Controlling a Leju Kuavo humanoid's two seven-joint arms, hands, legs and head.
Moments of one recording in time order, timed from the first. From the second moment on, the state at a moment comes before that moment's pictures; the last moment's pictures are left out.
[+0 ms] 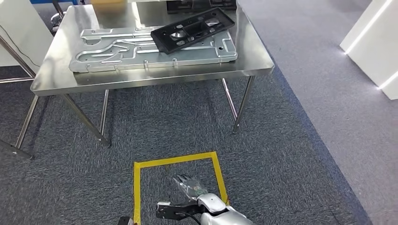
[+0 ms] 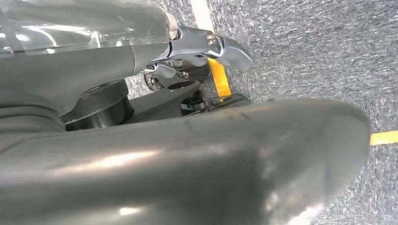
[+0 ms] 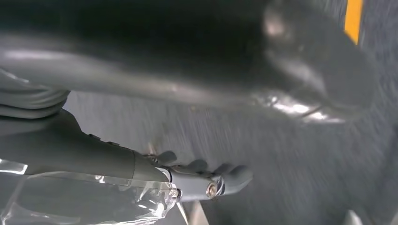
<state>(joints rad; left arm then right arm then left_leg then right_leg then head) -0.12 -0.22 0.65 -0.18 -0.68 -0.18 -0.28 -0.49 0.29 0.96 -0.32 0.64 -0.37 -0.13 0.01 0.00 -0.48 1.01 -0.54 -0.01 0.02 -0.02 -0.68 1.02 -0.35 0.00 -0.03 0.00</state>
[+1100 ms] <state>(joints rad) -0.11 -0.16 0.64 -0.18 -0.76 -0.23 -0.29 -0.26 0.14 0.50 -0.22 0.41 -0.26 -0.15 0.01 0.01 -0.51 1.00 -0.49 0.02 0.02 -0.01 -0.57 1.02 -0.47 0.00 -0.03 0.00</state>
